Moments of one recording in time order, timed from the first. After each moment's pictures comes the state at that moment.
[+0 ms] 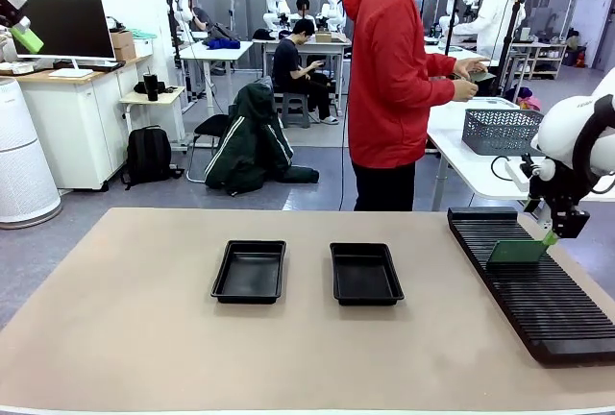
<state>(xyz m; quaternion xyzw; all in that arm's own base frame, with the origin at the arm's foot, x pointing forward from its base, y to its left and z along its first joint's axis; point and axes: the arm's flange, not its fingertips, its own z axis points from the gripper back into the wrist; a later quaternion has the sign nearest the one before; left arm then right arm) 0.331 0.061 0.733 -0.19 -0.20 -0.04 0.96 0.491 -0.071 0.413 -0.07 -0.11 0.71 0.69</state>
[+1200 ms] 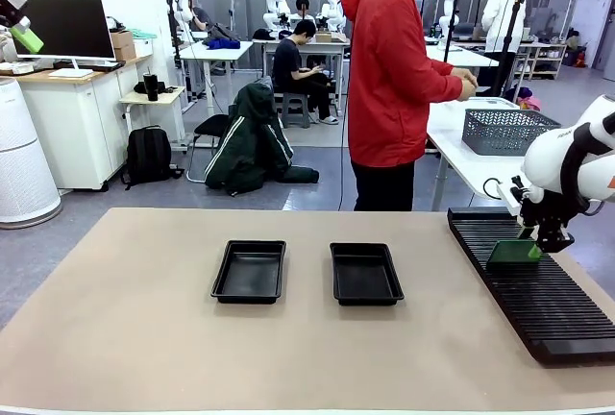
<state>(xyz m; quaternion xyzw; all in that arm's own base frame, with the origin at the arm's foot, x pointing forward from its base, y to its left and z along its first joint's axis) 0.331 0.061 0.733 -0.19 -0.20 -0.04 0.96 0.495 -0.069 0.369 -0.07 -0.10 0.71 0.69</state>
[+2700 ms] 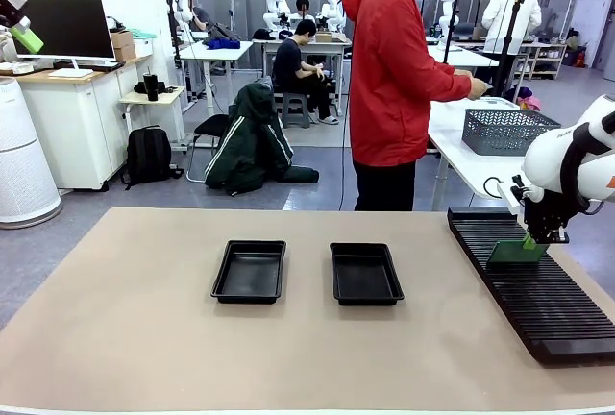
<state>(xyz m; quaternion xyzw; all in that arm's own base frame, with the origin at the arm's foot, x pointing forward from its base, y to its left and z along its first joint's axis) 0.331 0.061 0.733 -0.19 -0.20 -0.04 0.96 0.498 -0.071 0.370 -0.08 -0.10 0.71 0.69</state>
